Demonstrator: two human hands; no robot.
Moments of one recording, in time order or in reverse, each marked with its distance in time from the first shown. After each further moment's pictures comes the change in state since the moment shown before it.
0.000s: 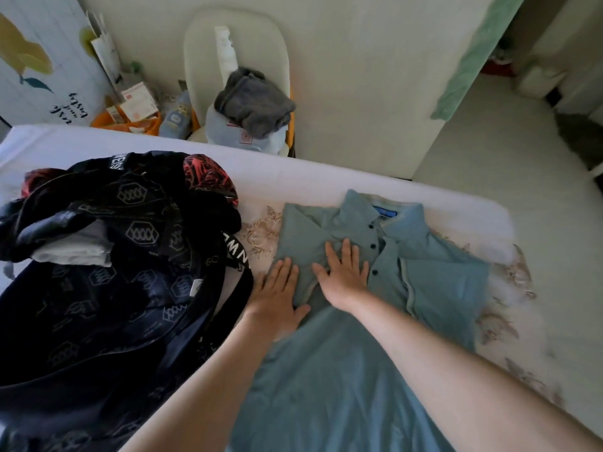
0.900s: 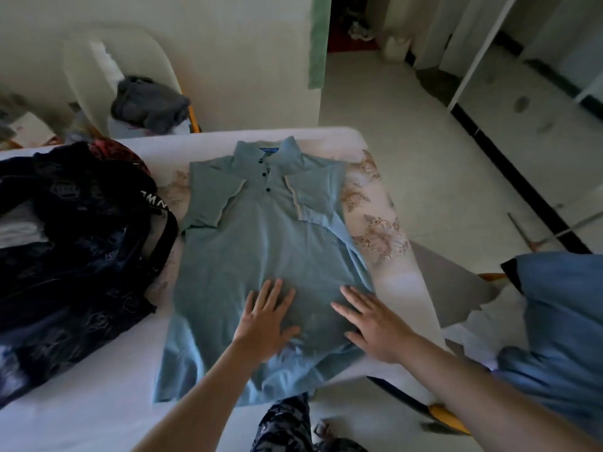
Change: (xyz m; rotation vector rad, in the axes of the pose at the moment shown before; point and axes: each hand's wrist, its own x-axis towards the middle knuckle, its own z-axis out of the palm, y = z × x) left_hand -0.202 0.134 0.141 0.125 0.174 0.359; right_hand -0.353 0.239 0.118 -0.267 0.118 -0.291
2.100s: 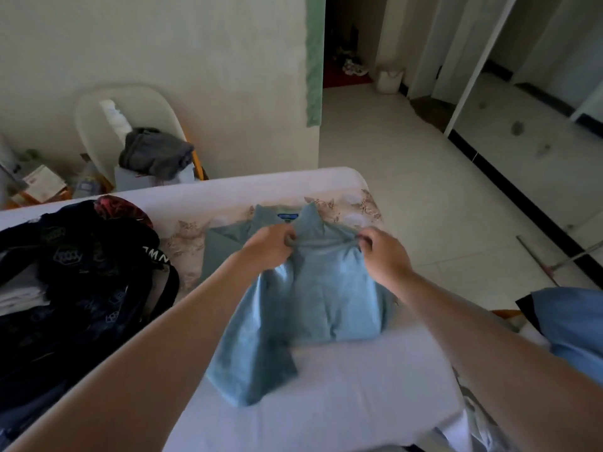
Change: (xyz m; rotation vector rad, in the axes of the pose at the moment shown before) left_hand 0.157 -0.021 -0.229 -0.456 -0.028 -0.108; right_hand 0.115 0.055 -0.174 0.441 0.575 0.506
